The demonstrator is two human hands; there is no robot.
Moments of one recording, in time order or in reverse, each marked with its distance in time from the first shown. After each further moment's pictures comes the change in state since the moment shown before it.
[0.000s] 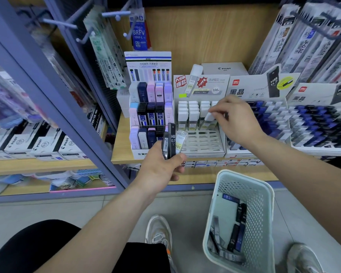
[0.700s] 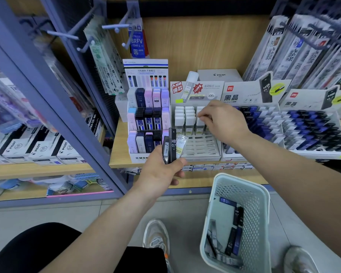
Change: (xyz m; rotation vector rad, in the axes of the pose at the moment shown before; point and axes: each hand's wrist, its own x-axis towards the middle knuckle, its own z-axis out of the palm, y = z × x) left_hand -0.004 0.001 0.006 -0.004 -0.025 0.016; right_hand 0.015 -0.016 0.004 -0.215 -0.131 0.008
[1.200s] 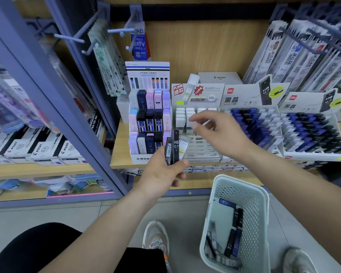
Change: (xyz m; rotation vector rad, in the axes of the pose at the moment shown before) left_hand 0.001 -0.001 0.000 0.016 -0.037 0.017; right_hand -0.030 -0.041 -0.024 0.559 -0.055 0.130
